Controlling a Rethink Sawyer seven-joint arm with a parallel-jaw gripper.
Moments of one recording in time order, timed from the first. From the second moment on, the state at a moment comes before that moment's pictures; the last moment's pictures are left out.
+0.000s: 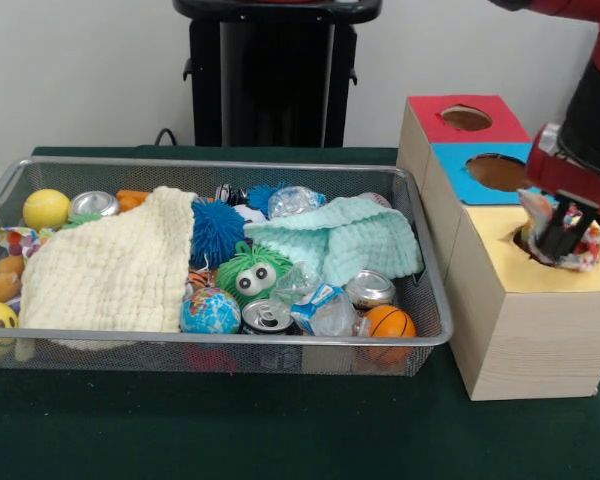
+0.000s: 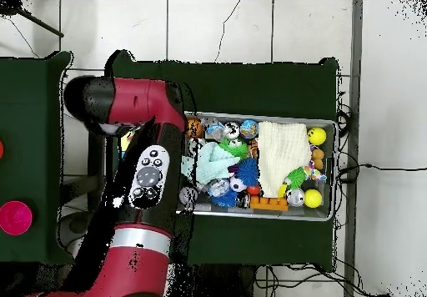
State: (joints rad) arm 0.25 -0.24 -0.36 0.96 0.34 1.06 2.22
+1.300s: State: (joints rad) arm 0.18 -0.23 -0.26 1.08 0.34 0.84 2.30
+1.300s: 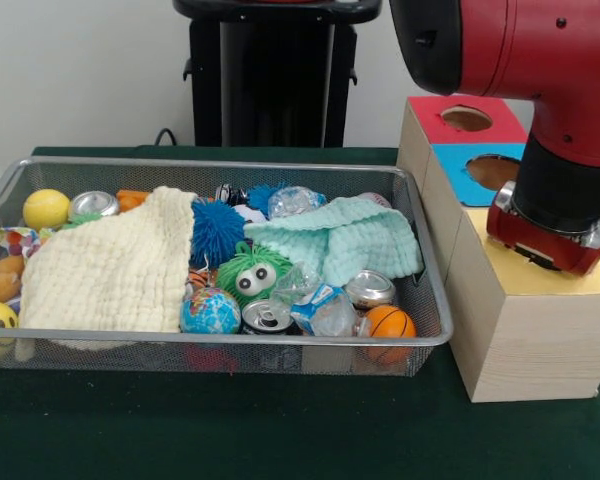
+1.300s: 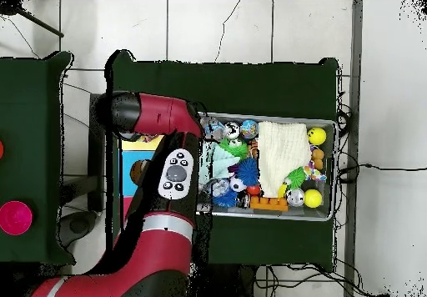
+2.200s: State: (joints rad) arm 0.19 -0.25 -0.27 1.08 0.33 0.86 2.30
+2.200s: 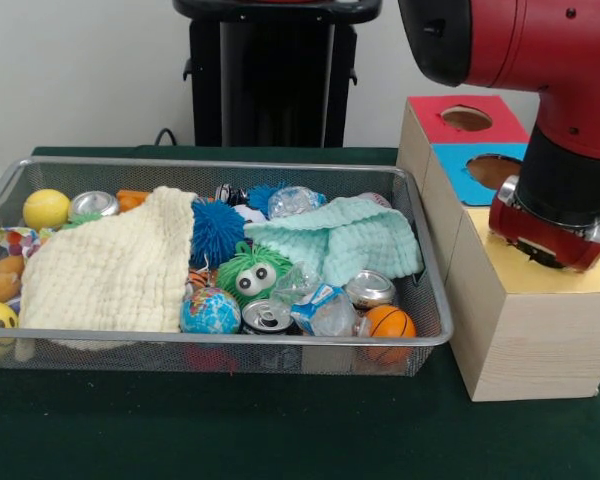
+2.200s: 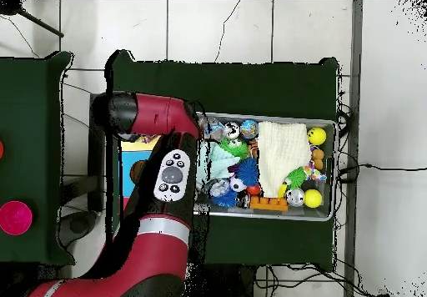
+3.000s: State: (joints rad) arm 0.19 -0.41 -0.33 1.07 0.32 1.07 2.30
